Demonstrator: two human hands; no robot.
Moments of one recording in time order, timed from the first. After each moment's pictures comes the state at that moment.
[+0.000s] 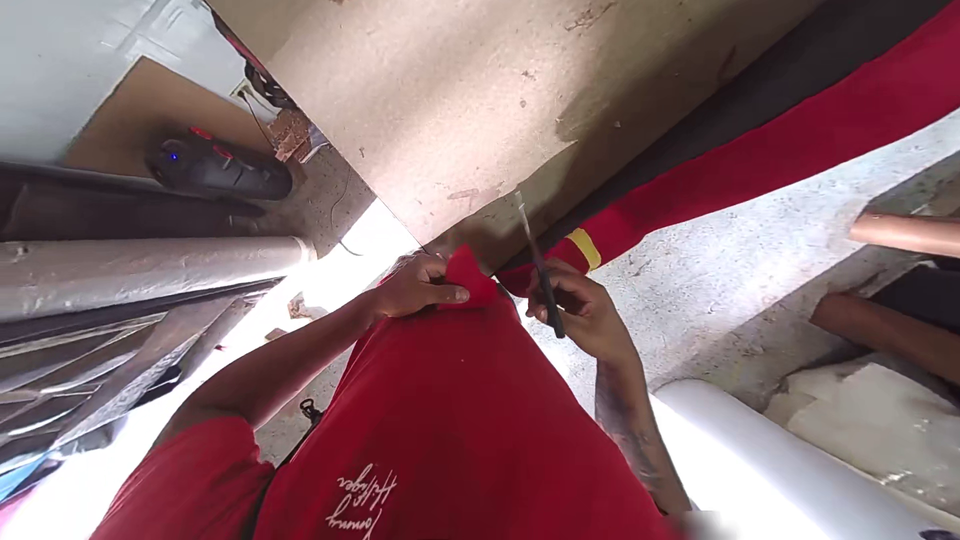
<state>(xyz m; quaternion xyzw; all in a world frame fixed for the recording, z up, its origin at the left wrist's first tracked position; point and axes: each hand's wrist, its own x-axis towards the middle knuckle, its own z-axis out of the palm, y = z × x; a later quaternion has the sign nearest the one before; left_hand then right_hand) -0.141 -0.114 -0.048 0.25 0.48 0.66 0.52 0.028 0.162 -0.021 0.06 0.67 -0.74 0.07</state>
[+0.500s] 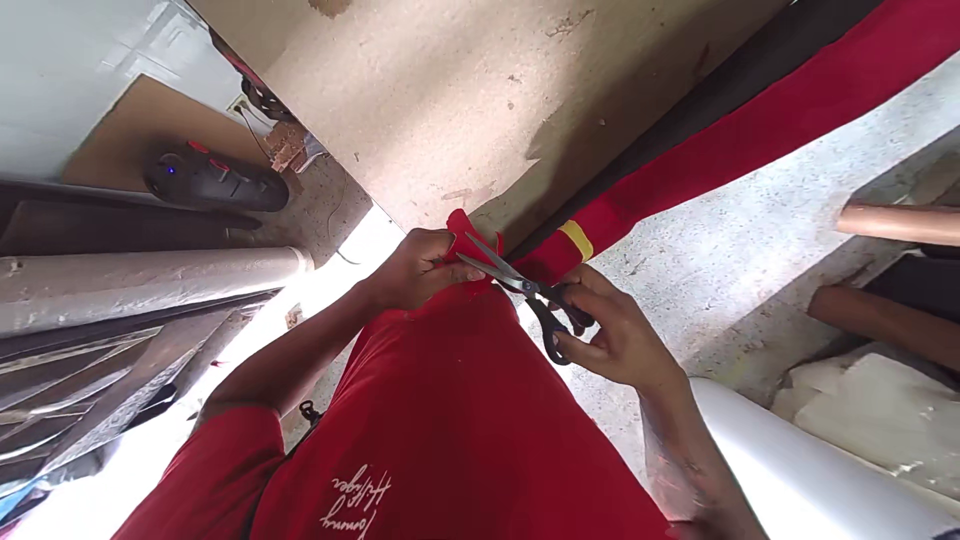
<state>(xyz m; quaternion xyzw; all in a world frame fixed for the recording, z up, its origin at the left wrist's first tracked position) -0.155 -0.090 0.004 0.44 0.58 0.63 0.26 0.057 0.171 0.030 -0.01 0.88 -0.48 0.05</state>
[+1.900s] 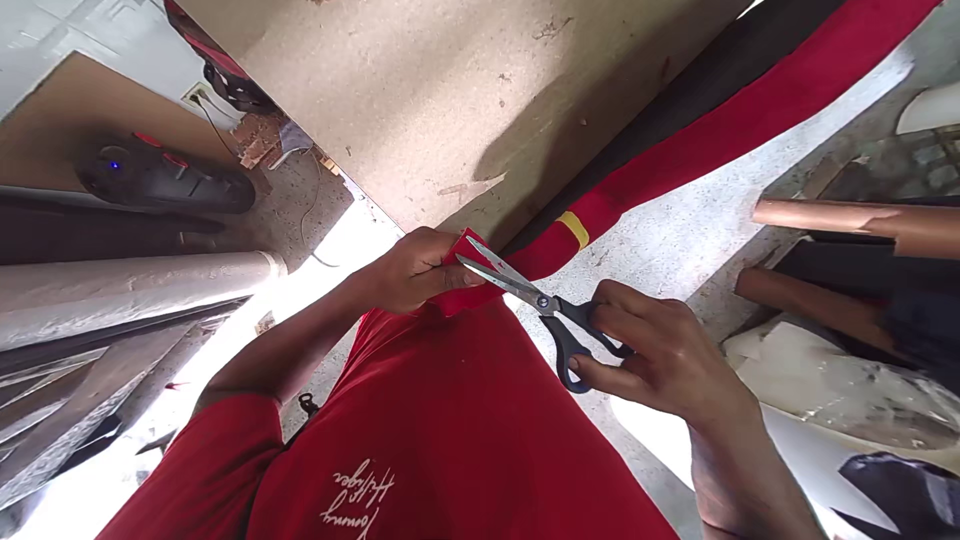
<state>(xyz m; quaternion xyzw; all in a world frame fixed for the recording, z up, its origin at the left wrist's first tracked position) -0.174 -0.128 0.023 0.50 0.45 0.68 0.30 0.043 0.124 0.117 -0.07 0.95 -0.31 0.04</state>
